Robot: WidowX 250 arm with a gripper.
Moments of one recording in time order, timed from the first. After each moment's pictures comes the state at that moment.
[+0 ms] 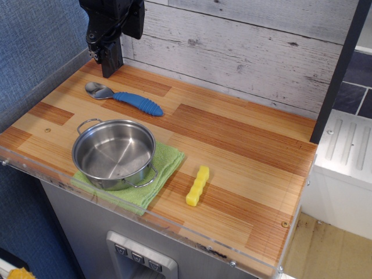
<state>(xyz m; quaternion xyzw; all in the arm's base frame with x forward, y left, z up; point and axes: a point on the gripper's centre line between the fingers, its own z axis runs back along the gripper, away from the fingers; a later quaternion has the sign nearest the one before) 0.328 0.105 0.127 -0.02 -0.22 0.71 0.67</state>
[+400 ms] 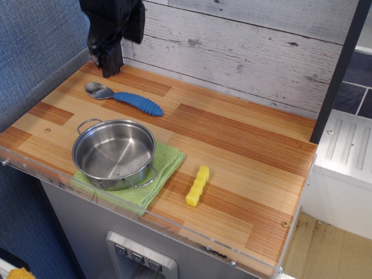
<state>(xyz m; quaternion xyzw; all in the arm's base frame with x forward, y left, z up) 0.325 0.104 0.117 -0.01 -0.21 0.71 0.67</state>
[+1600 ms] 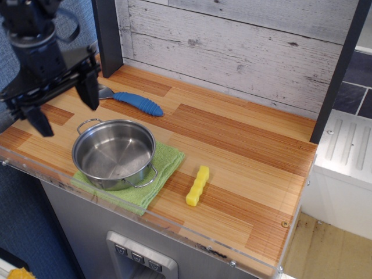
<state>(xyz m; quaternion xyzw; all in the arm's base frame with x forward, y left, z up) 0.225 0.113 0.093 -0.01 -0.11 0.56 0.82</state>
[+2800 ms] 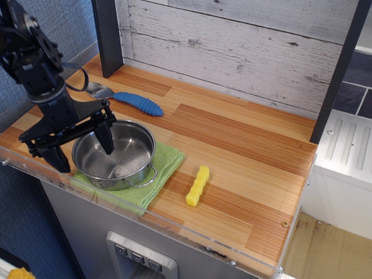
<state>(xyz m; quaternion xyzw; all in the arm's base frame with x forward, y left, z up) 0.230 0.108 0.029 -0.07 -0.07 0.44 0.89</state>
